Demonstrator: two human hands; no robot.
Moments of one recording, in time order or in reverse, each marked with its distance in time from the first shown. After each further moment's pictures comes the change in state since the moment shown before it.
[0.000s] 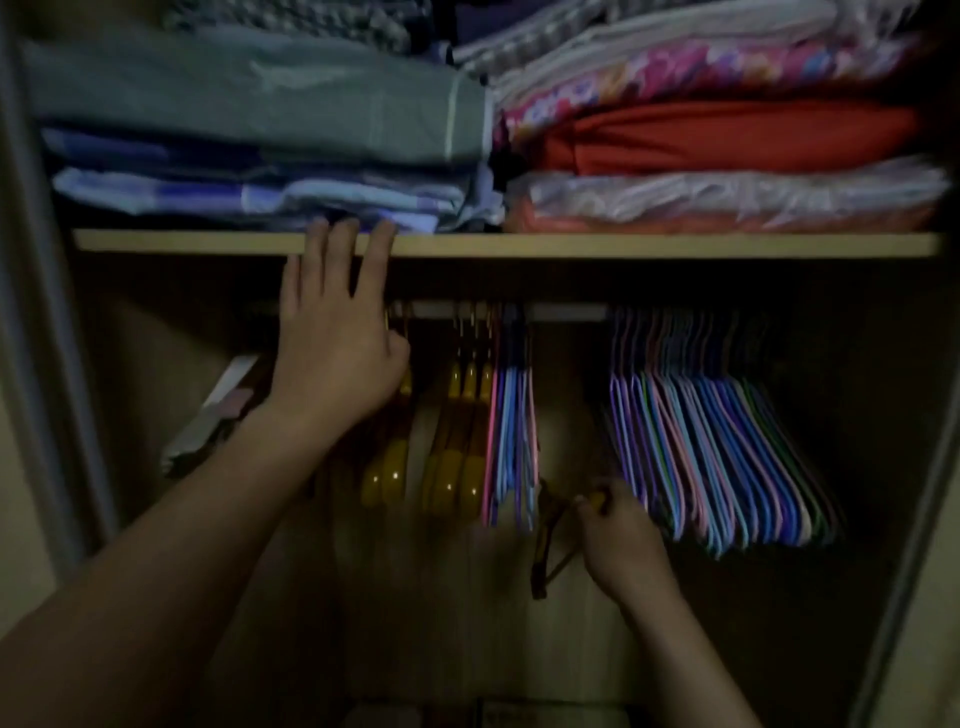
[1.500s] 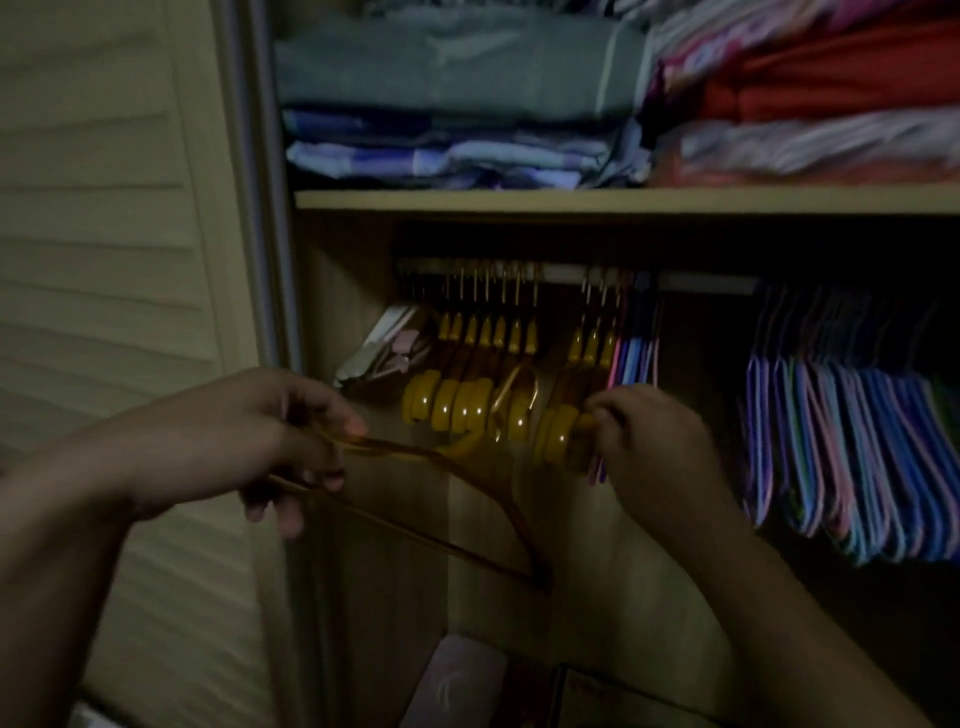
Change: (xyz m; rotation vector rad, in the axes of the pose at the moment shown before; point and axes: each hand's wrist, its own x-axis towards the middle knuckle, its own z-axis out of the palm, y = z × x) left_hand -0.124 -0.045 -0.173 -0.687 -0.827 -0.708; right_hand -0.026 -0.068 0.009 -0.163 0.063 -0.873
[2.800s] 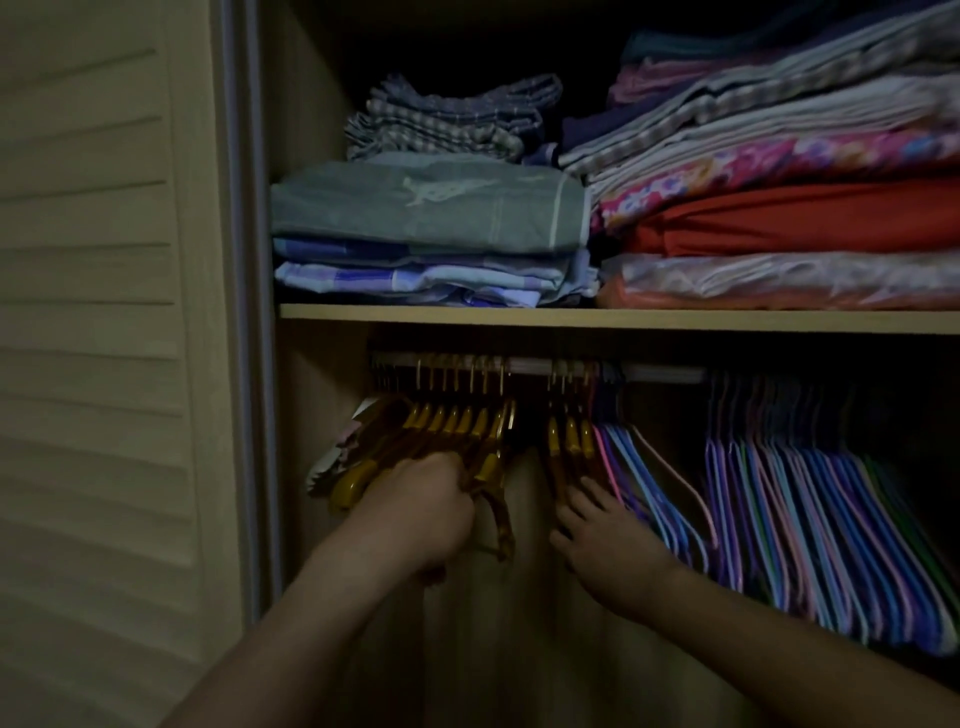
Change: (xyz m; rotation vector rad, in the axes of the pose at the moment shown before) left_hand 0.083 0.052 0.080 0.432 0.210 0.115; right_hand 0.025 0.069 0.052 -0.929 -0.522 -0.560
